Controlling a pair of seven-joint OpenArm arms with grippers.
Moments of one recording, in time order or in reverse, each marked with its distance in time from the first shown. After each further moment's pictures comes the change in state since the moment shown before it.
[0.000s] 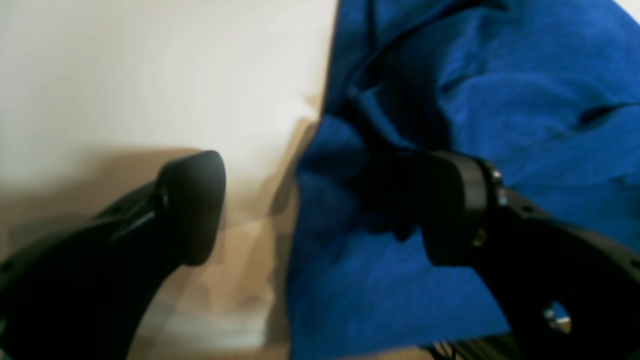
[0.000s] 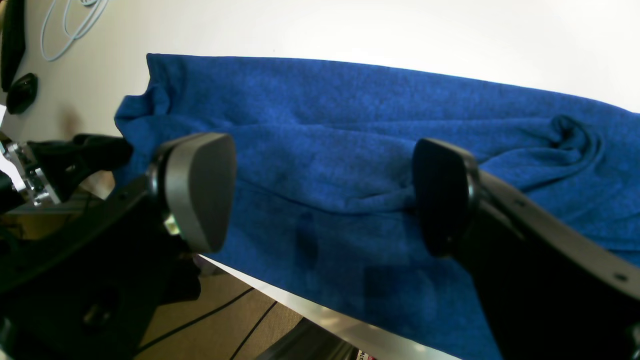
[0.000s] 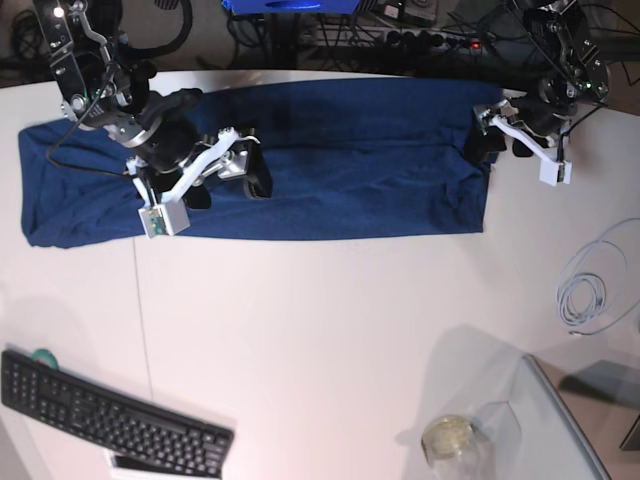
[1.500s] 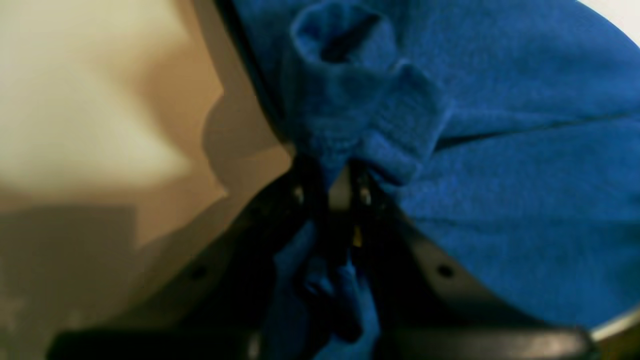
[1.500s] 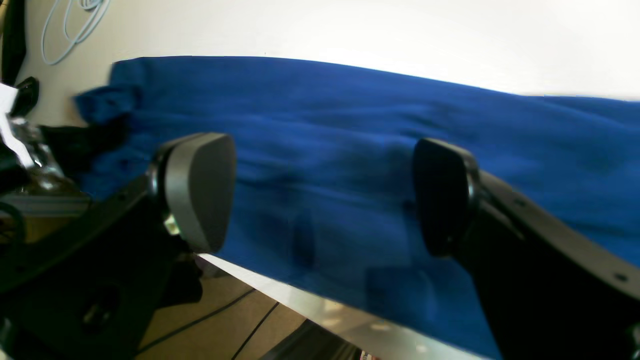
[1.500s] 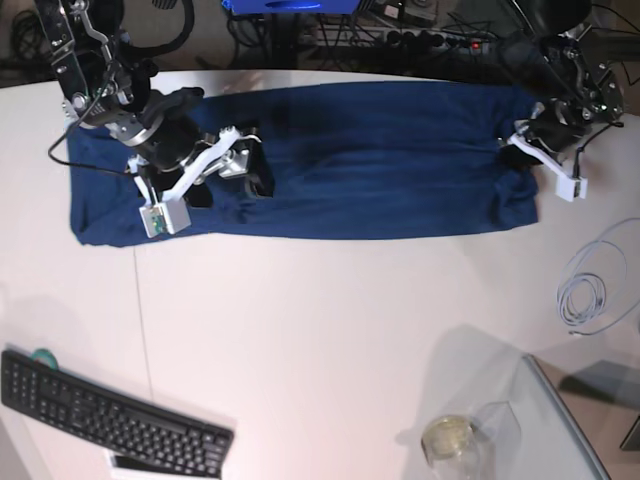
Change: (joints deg) left arm -5.2 -4.9 -3.6 -5.3 1.9 0.1 2.0; right arm -0.6 -0.5 0.2 0.0 0.0 0.0 0.2
